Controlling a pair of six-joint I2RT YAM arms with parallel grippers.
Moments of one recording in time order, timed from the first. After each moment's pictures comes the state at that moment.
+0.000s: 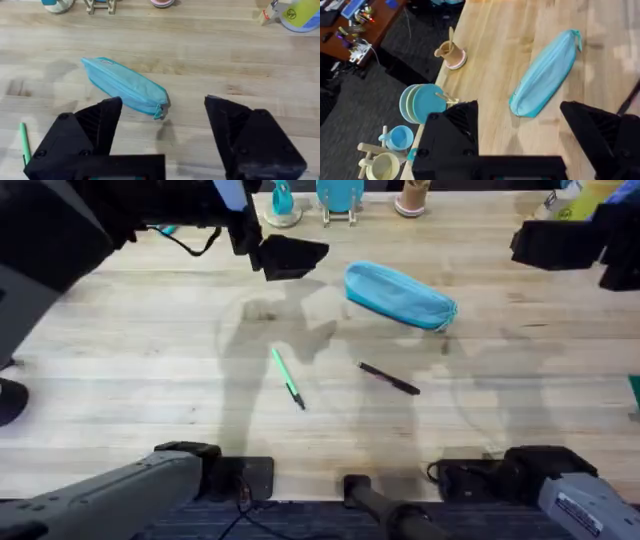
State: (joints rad) left arm -0.07 1.32 1.16 -0.54 0.89 1.04; right arm 0.00 0.86 1.15 -0.94 -0.08 0.01
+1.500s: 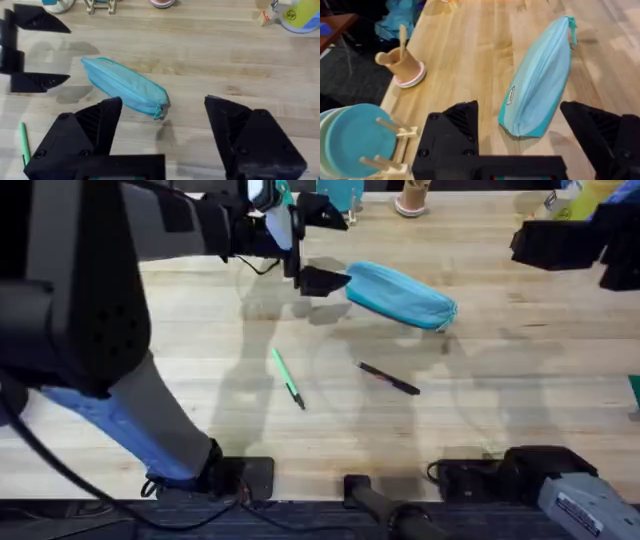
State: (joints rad) left arm -0.12 1.91 1.16 -0.10 1.19 1.08; right arm 0.00 0.86 1.15 -0.94 -0.08 0.01
